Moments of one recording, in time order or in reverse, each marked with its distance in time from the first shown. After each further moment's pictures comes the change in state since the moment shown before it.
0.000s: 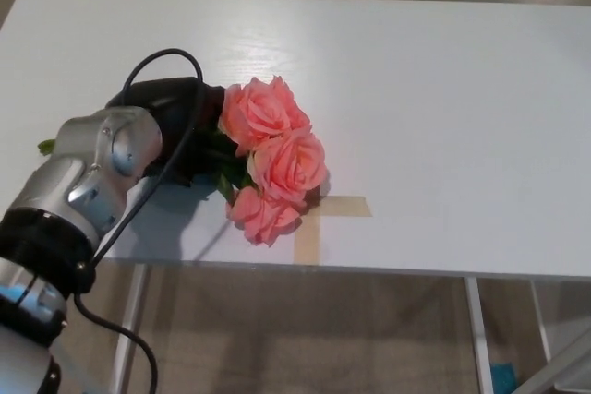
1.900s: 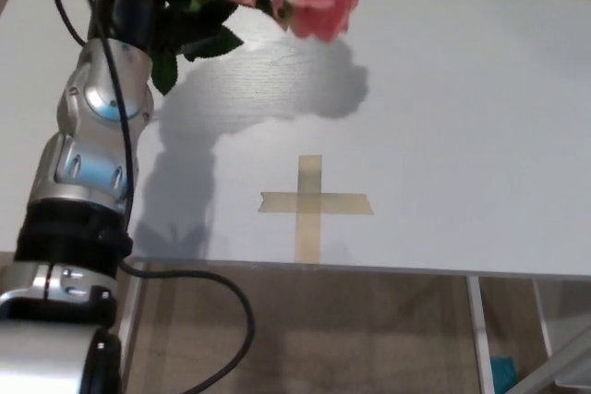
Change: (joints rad) left_arm -0.001 -0.247 0.607 -0.146 -0.258 -0.102 0.313; right_arm -0.005 -0.007 0.000 0.007 -0.001 0.006 0.016
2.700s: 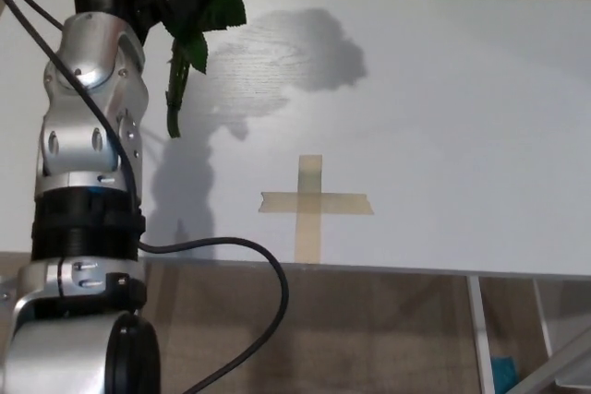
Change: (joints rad) left_arm -0.037 -0.096 0.186 -0.132 -0.330 0.218 -0.123; right_arm 0.010 0.000 0.000 0.000 0.000 0.000 -0.004
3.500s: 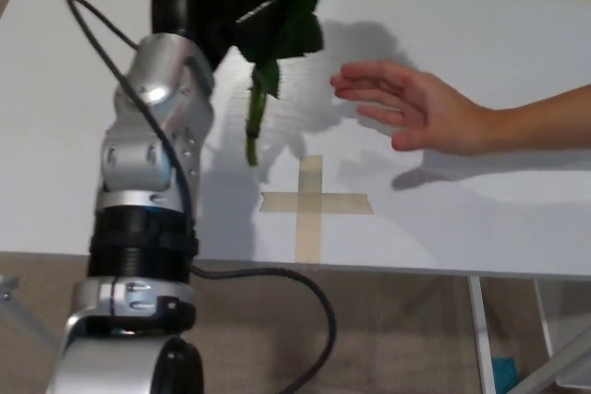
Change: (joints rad) left_arm 0.032 -0.146 -0.081 -0.058 -0.102 0.083 -0.006; right_arm -0.005 0.004 0.003 0.000 -0.001 0.000 -0.001
